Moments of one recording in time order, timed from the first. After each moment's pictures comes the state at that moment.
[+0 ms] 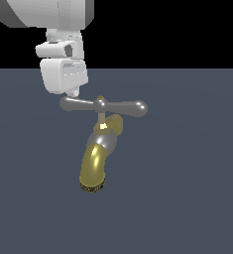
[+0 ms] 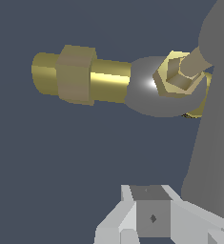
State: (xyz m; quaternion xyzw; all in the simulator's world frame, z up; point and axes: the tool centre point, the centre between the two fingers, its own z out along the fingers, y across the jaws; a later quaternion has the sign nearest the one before) arm -0.004 0.131 0.198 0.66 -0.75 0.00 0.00
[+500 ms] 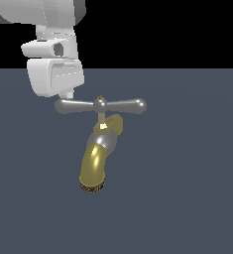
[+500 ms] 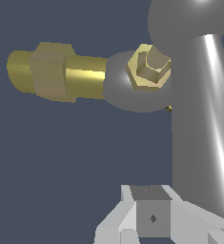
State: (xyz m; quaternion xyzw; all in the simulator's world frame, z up) arm -0.032 0.141 0.198 0.65 -0.76 0.00 0.00
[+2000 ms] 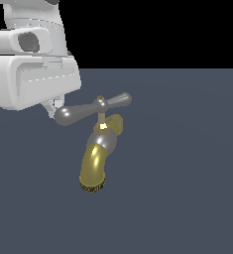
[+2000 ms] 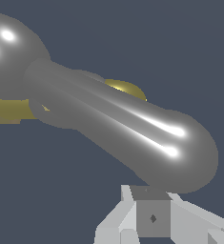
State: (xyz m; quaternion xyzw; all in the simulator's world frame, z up) arm -0.124 0.137 0.199 0.61 -0.79 0.00 0.00
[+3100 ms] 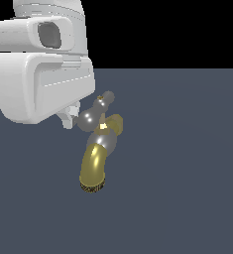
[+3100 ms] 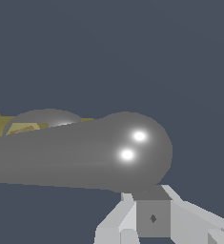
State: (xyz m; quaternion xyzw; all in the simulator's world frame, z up) arm -0.173 0.088 0.199 0.63 -0.78 0.00 0.00
